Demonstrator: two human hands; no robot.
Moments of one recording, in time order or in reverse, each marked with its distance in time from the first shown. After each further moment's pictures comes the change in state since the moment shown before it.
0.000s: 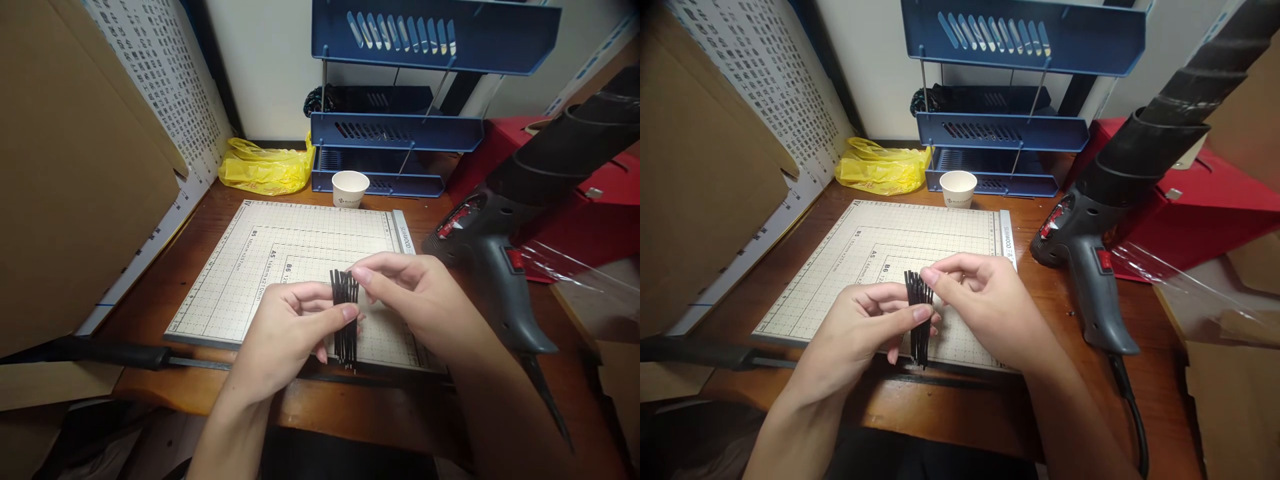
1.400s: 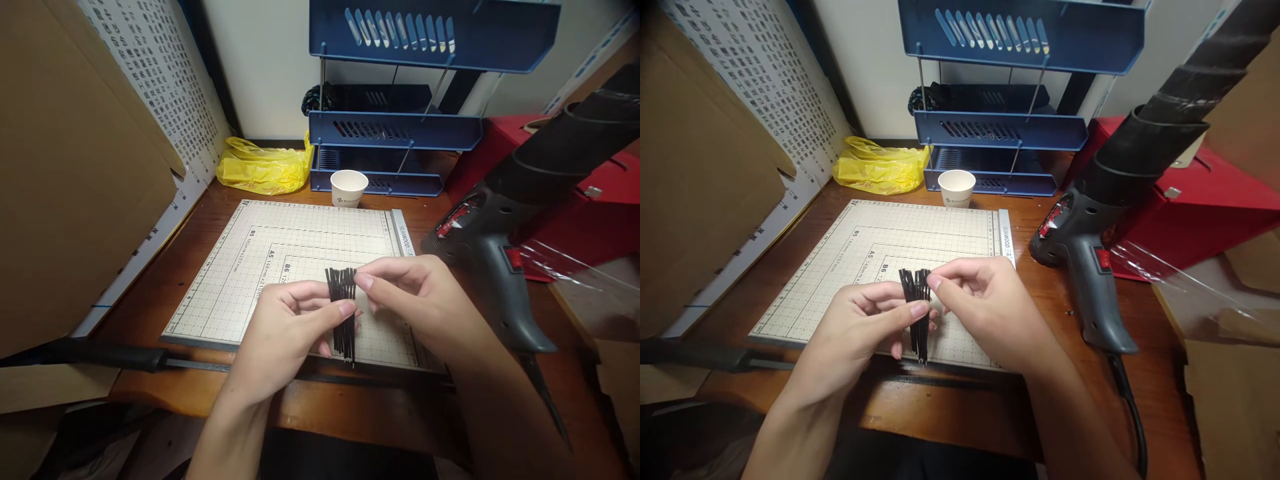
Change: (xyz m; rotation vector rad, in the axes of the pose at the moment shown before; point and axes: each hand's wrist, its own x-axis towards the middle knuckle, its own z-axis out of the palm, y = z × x) left_hand 0.002 -0.001 0.000 -0.072 -0.020 0.061; right_hand -0.001 -0.001 -0.001 0.178 -0.061 -0.001
